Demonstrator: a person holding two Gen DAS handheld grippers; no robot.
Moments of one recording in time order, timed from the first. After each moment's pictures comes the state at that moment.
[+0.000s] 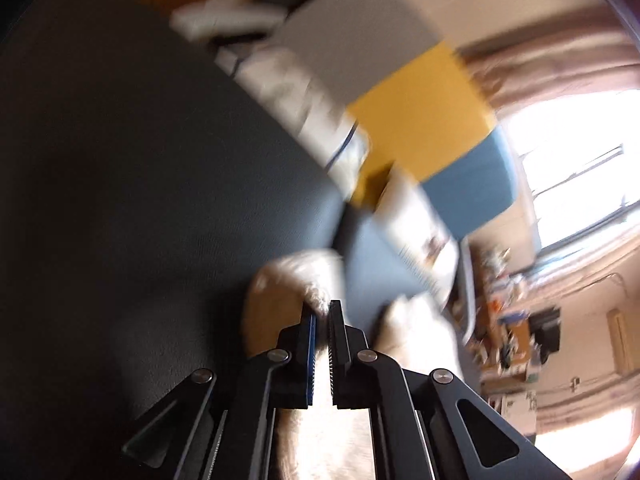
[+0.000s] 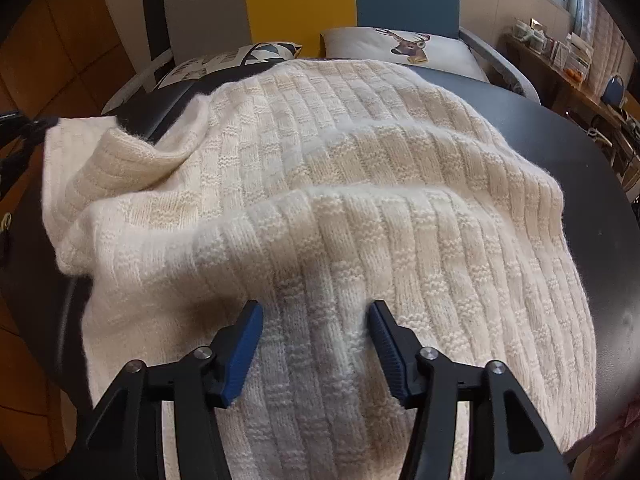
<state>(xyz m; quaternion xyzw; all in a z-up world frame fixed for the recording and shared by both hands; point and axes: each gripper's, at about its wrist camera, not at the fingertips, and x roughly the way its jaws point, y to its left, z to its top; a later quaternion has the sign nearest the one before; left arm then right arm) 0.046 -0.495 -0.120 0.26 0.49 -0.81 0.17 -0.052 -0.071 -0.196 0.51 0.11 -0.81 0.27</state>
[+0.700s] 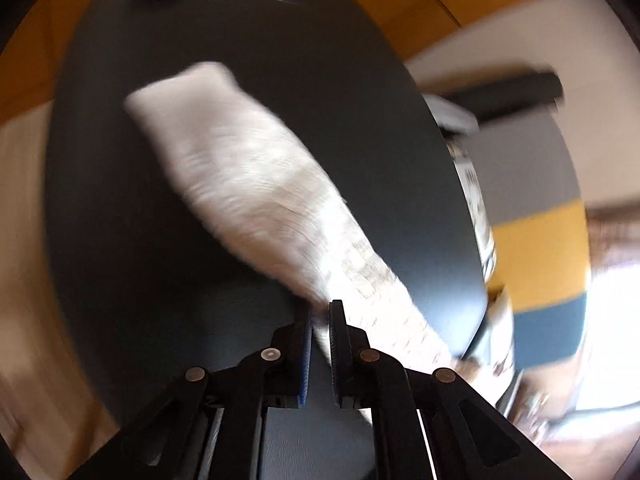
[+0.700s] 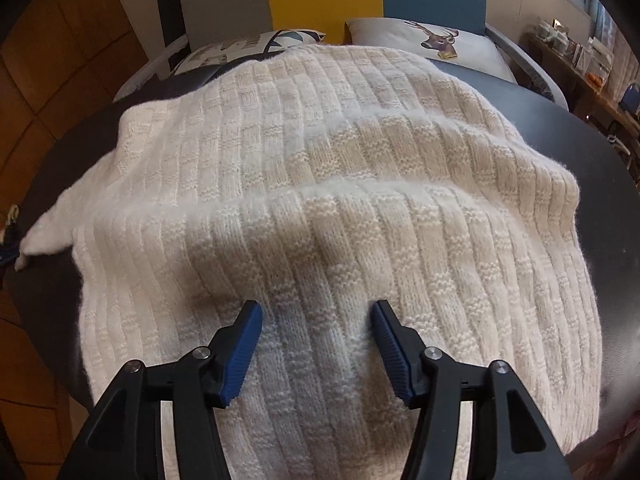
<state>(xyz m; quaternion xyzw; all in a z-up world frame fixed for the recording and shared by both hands) 0.243 -0.521 -0.158 0.22 0.61 -0.64 0.42 -0.045 -0.099 -0.205 0.53 0.10 -0.79 0.30</state>
